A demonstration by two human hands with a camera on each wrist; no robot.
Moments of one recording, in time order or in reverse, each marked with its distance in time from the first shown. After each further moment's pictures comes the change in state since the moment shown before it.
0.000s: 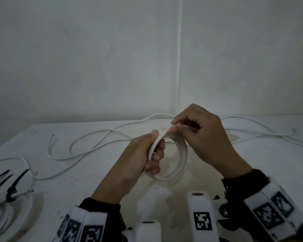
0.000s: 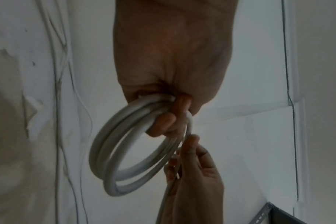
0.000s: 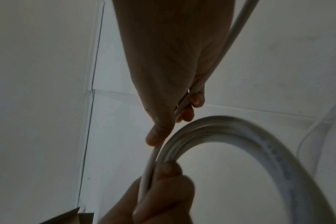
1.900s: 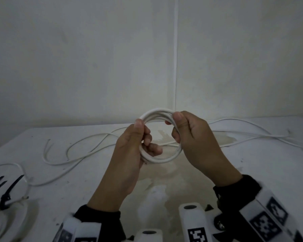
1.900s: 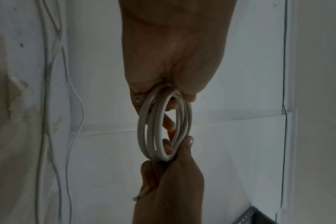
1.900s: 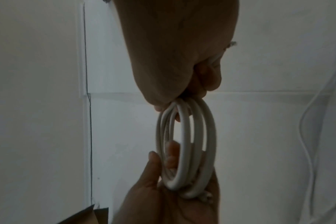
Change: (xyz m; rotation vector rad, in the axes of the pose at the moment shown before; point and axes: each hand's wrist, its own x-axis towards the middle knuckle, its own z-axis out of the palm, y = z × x) left_hand 0.004 0.000 0.002 -0.238 0.173 0.246; right_hand 0.001 -0.019 0.012 -0.007 0.018 0.330
